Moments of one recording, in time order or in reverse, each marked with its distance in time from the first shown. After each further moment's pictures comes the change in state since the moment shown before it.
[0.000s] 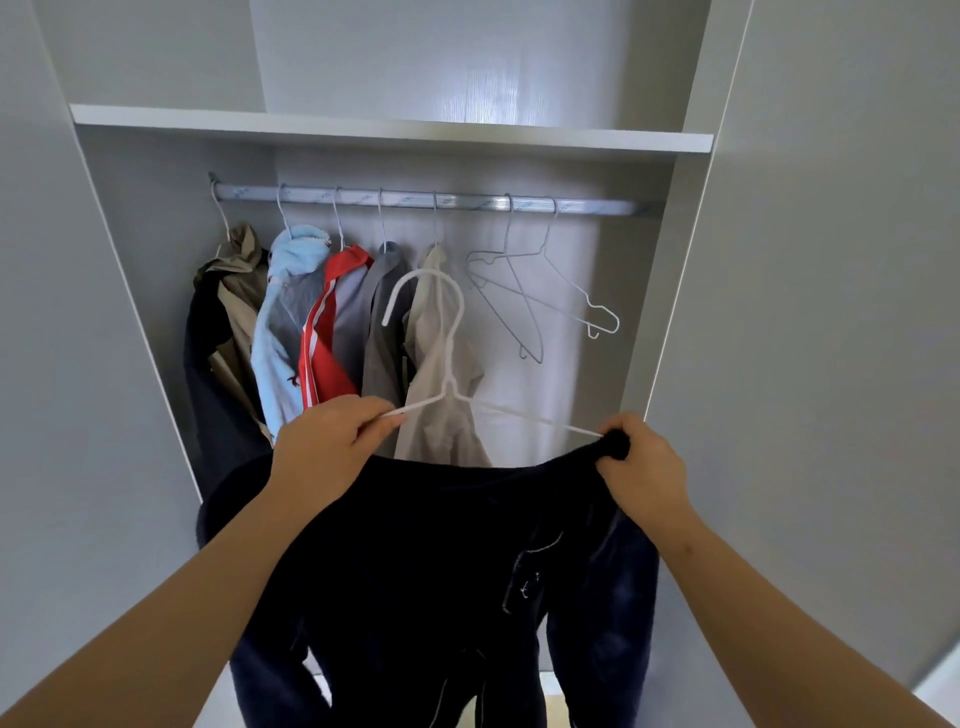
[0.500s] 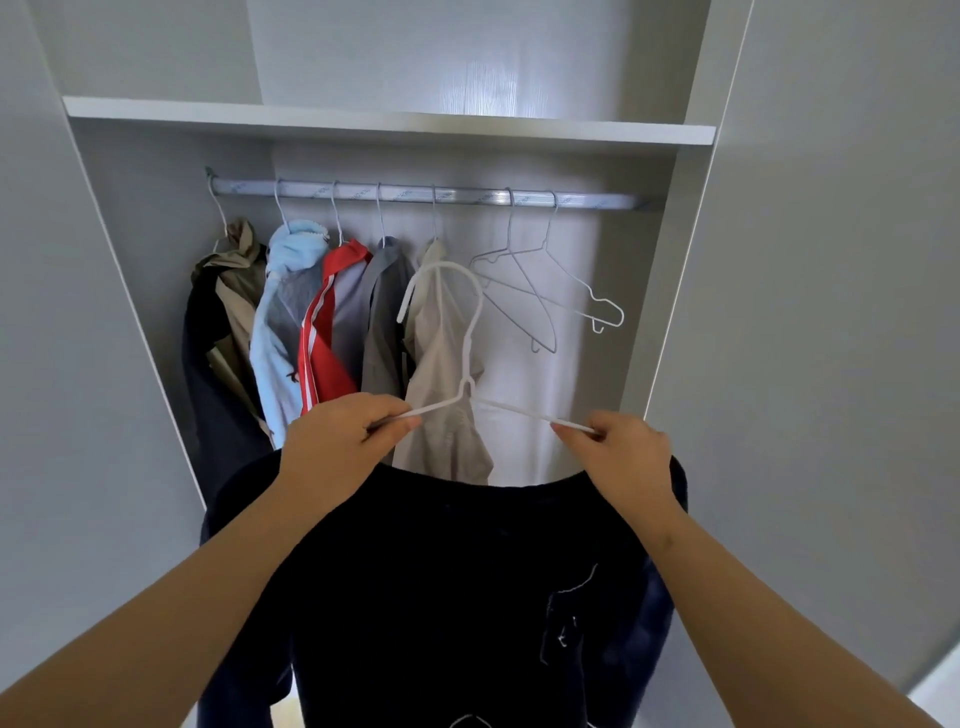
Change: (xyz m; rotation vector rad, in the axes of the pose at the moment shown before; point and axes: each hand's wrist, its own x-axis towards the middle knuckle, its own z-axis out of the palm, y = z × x) left_hand -0.003 0.014 -0.005 -0.061 0.000 0.044; right_hand 0.000 -0.021 0.009 -0.095 0.051 -0.095
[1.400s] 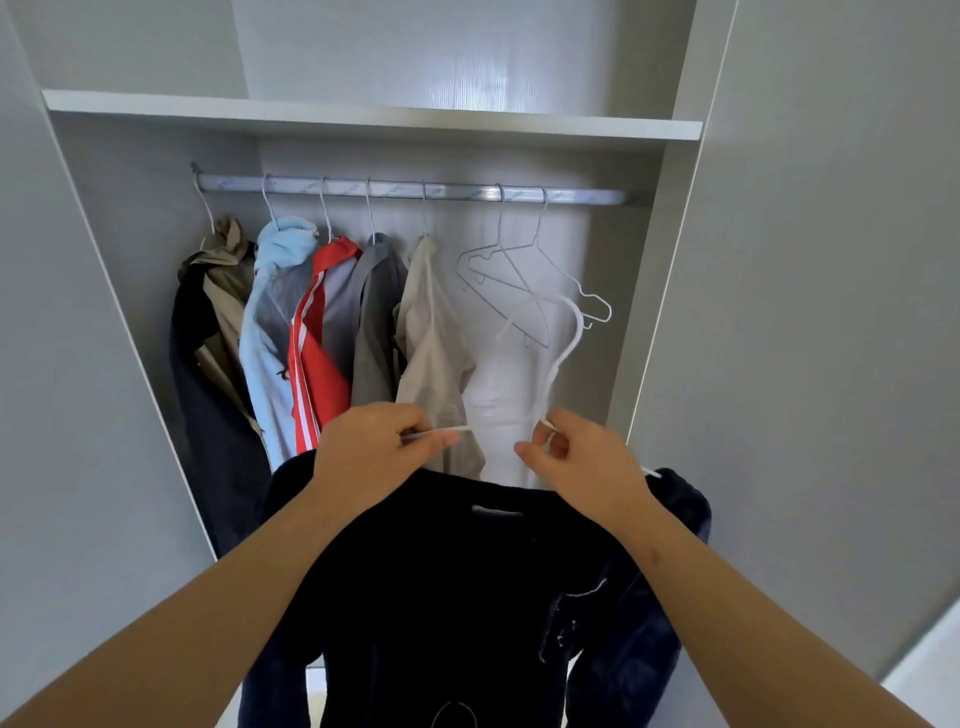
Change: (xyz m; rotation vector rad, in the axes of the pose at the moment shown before) left_hand 0.001 0.020 0.024 -0.043 -0.057 -0.011; right_hand -0.013 -0.015 0.001 0.000 -0.194 -0.170
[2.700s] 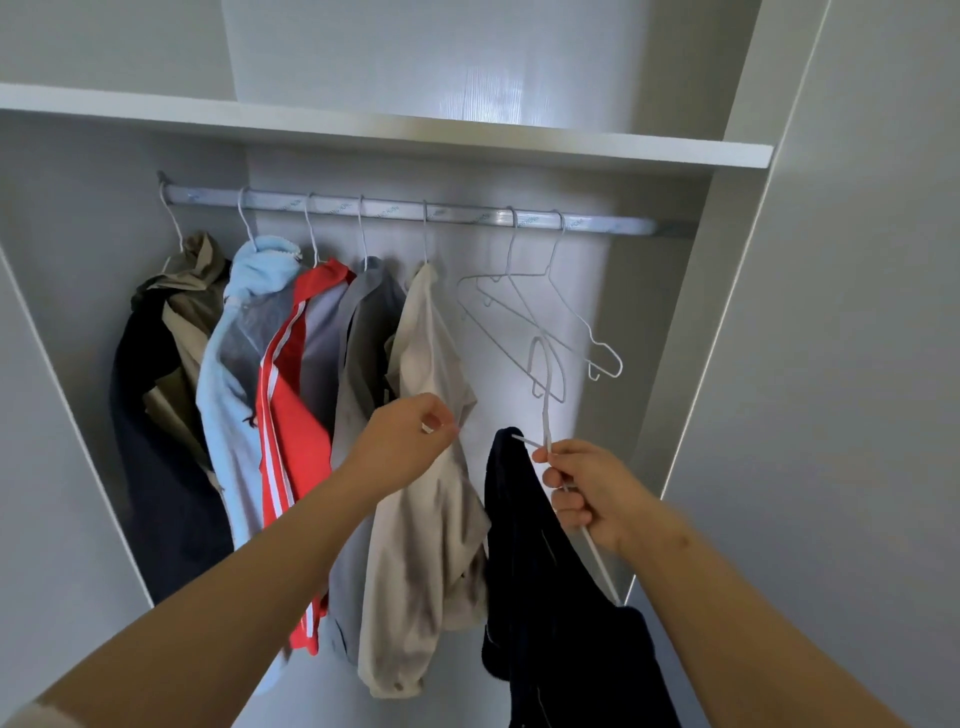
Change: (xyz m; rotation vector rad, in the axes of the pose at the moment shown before) left_hand 0.122 -0.040 0.061 -0.285 -0.217 -0.218; right_hand 0.114 0.035 0.023 1.082 -0.240 0.664
